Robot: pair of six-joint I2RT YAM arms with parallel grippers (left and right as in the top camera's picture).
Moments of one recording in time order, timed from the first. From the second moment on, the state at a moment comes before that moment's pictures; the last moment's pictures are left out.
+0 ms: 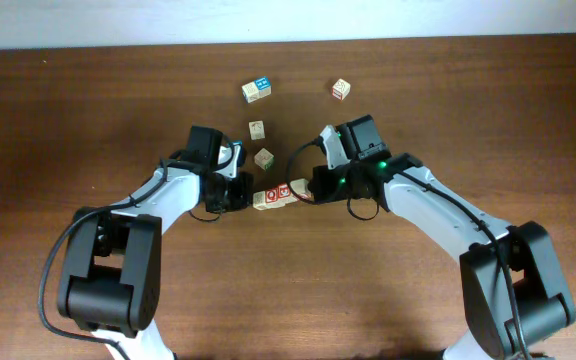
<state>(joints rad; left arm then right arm) -0.21 1.91 1.08 -0.44 0.46 -0.28 0.41 1.78 1.13 -0.41 -0.41 0.29</state>
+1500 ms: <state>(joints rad) -0.21 1.91 1.08 -0.44 0.44 -0.28 0.51 1.74 1.18 -0.35 -0.41 0.31</state>
